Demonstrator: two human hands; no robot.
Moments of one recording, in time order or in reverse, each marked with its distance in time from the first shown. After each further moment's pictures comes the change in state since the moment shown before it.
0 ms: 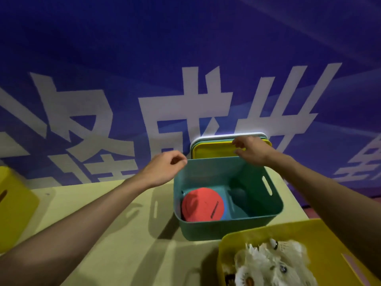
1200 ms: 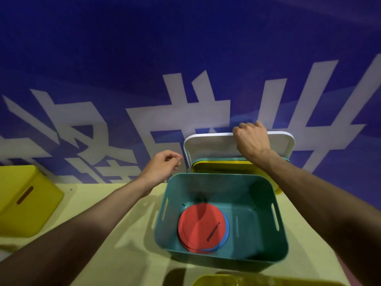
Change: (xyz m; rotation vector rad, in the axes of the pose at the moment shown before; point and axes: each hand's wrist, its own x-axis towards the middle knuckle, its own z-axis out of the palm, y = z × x) left_hand 0.080 0.030 0.040 -0.339 0.270 -0.365; right_hand 0.124 0.062 0.008 -0.454 0.354 -0.241
